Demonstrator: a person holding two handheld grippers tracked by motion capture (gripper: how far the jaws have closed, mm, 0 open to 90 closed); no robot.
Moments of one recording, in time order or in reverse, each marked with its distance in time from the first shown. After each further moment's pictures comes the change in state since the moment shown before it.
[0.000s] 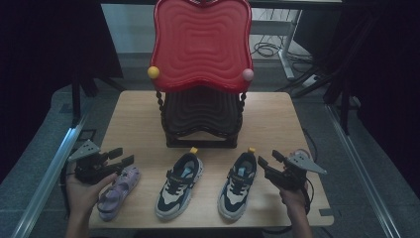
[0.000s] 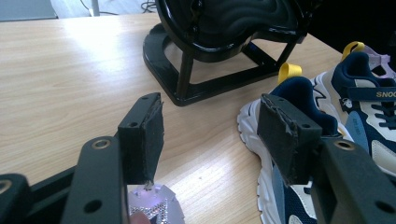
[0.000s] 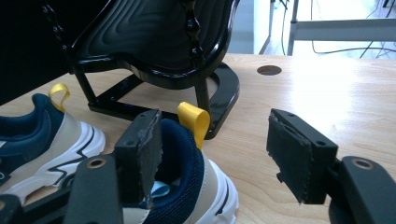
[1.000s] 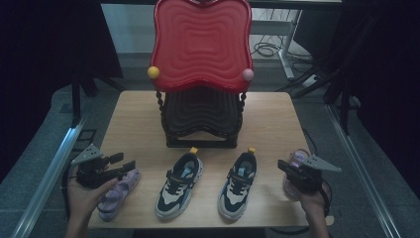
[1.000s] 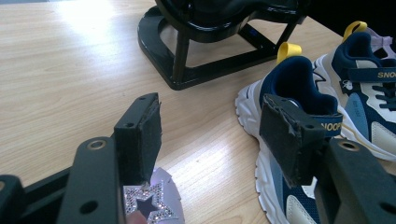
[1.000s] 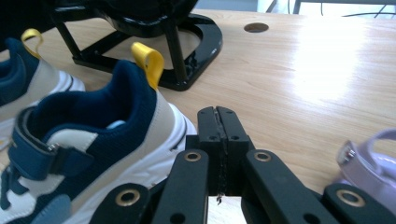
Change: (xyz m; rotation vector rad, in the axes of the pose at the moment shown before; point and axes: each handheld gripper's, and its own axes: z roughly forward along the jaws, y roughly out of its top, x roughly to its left) left arm -0.002 -0.009 0.000 0.045 -0.001 0.008; right arm -0.043 -0.008 -0.022 0.160 0.014 -0.033
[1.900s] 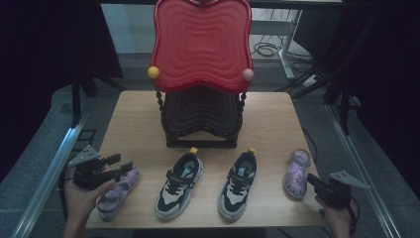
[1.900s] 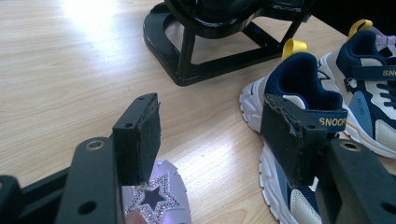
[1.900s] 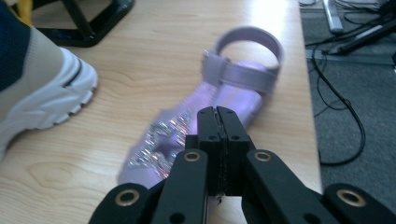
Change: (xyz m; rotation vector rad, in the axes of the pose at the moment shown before) left arm 0.003 -0.004 -0.004 0.003 0.009 -0.008; right arm -0.053 -0.048 -0.048 0.070 -0.215 0.107
